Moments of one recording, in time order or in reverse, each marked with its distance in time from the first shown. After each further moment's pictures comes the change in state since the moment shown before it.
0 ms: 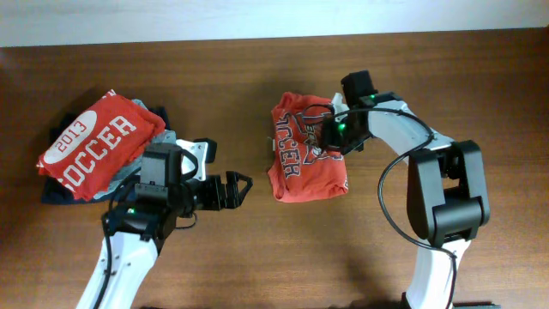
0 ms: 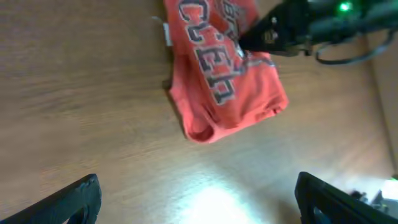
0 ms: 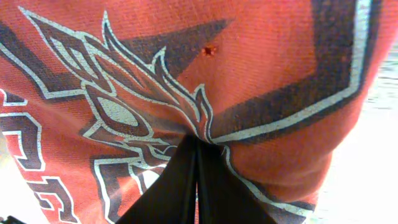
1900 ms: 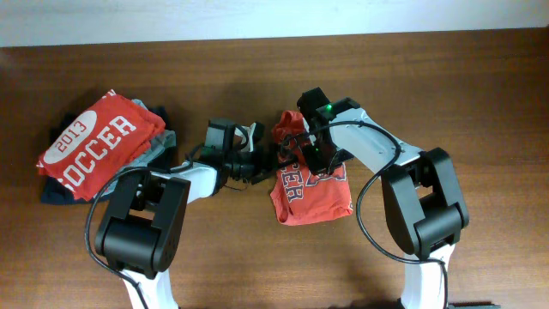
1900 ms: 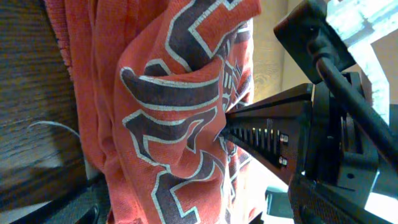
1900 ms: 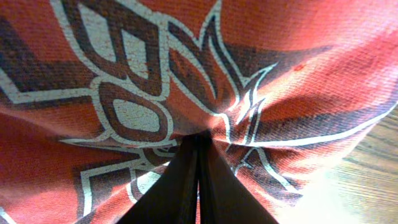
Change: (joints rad) left arm -0.125 0.858 0.156 0.742 0.406 -0.406; right arm 0.223 -0.014 0.037 -0.266 0.395 -0.185
